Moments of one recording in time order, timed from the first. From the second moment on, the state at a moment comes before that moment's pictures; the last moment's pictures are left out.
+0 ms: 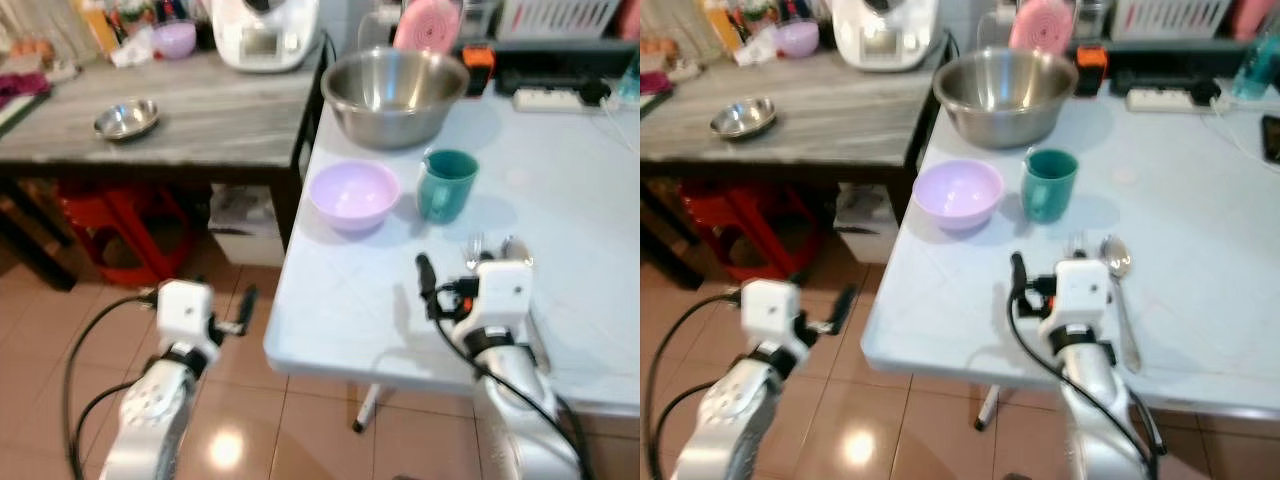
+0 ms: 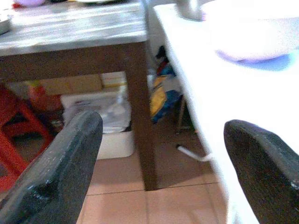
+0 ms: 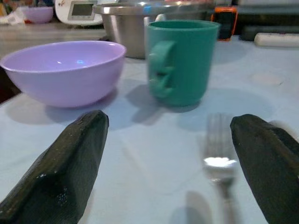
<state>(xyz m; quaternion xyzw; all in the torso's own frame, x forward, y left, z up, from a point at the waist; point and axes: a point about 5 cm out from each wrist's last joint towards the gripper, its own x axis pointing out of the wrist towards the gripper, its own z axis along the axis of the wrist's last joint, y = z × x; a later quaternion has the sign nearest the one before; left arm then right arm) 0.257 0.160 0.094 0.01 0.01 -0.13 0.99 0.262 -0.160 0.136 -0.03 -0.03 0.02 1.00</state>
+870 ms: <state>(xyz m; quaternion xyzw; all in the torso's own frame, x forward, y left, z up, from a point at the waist) 0.256 0.138 0.102 0.01 -0.02 -0.21 0.98 0.321 -0.131 0.167 -0.18 -0.05 0.19 0.96</state>
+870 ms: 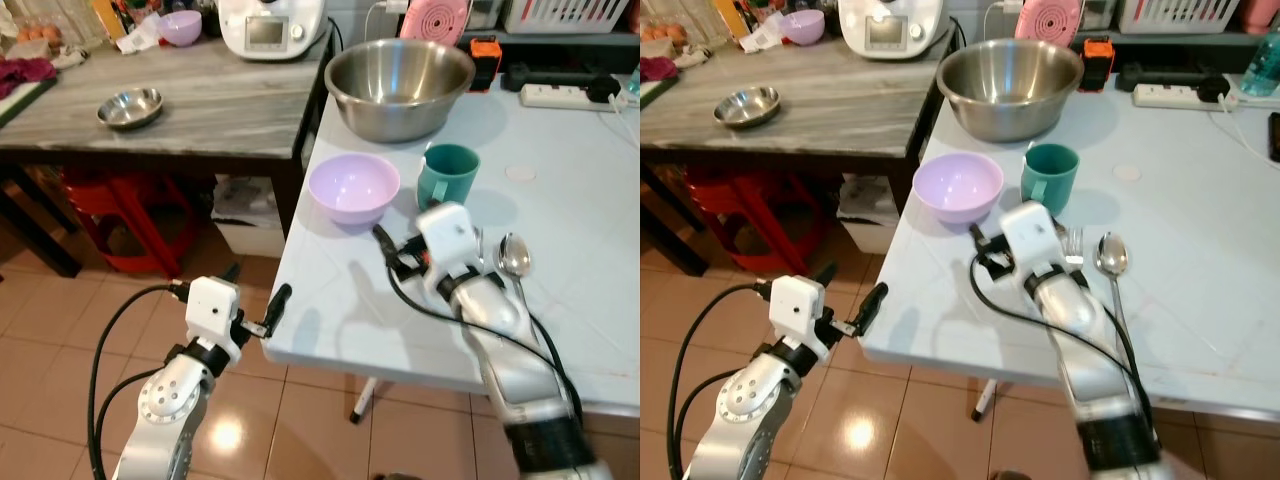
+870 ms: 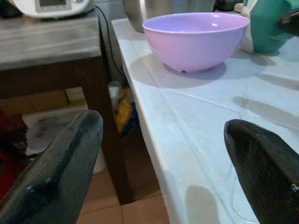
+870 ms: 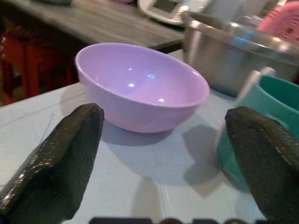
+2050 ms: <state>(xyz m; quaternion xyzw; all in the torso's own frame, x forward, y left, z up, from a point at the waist) 0.241 0.131 0.105 0.00 -0.03 -0.28 0.96 0.388 -0.114 0.196 -0.39 0.01 0.37 0.84</state>
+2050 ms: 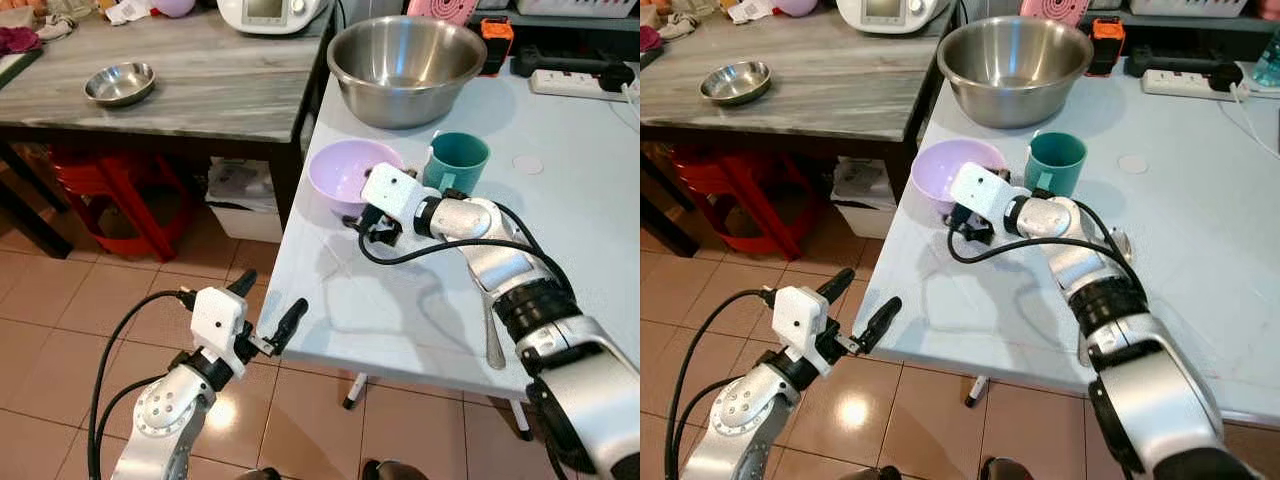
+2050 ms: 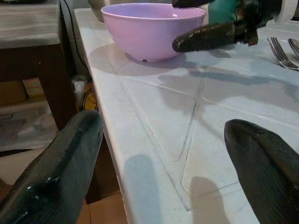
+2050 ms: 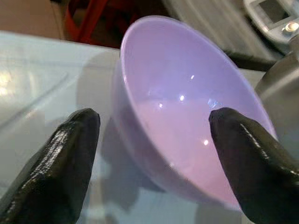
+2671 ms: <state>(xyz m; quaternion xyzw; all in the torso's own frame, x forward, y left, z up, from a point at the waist) 0.243 0.137 0.084 -0.01 -0.01 -0.26 0.96 0.393 -0.119 0.182 -0.45 0.00 0.37 0.81</state>
